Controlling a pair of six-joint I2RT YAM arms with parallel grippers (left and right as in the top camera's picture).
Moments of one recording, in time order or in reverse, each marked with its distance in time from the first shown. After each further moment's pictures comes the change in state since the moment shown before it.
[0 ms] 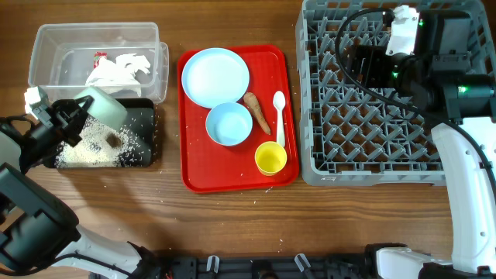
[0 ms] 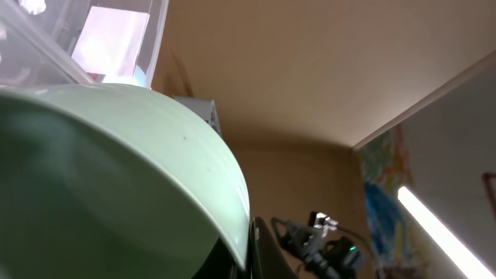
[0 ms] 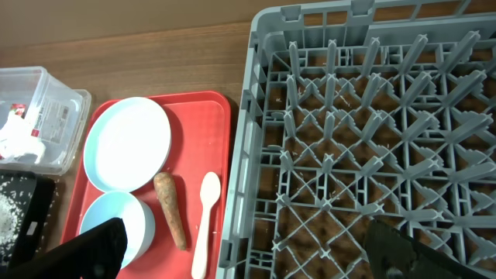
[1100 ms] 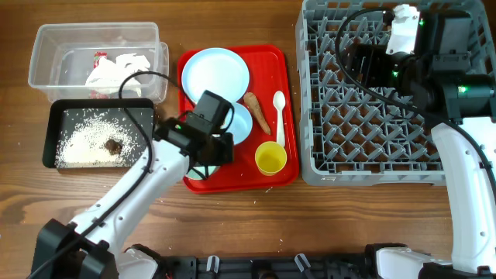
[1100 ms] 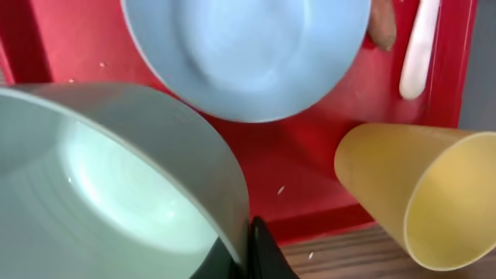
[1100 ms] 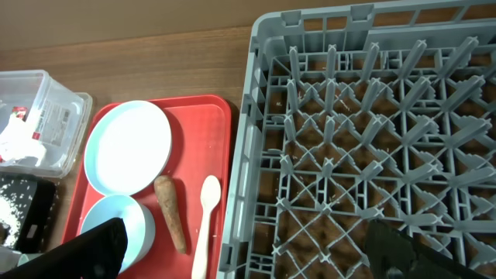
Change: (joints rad) left arm -1.303 -0.401 -0.205 0.151 -1.472 -0.555; right arm 0.000 0.000 0.000 0.011 0.000 0.000
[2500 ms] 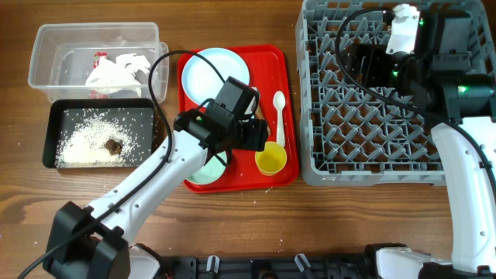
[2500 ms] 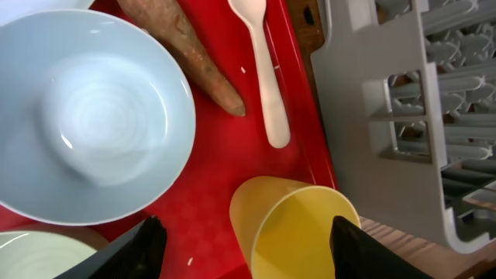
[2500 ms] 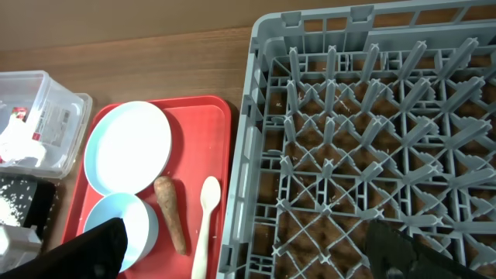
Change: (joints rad) left arm -0.087 0.098 0.122 0.175 0.092 0.113; right arm 0.000 0.001 0.000 0.003 0.000 0.000
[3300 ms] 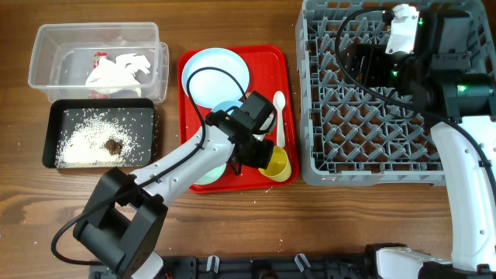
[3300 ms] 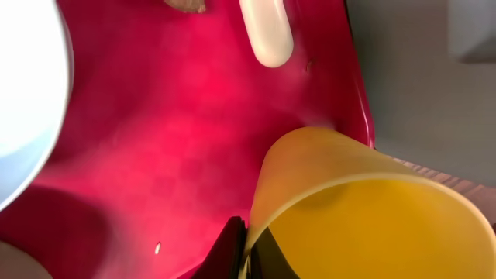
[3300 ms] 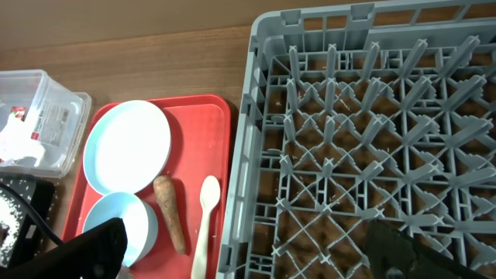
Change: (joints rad) left arm -0.075 0.177 0.000 -0.051 0.083 0.074; right arm 0.000 0.005 0.000 0.000 0.000 0.000
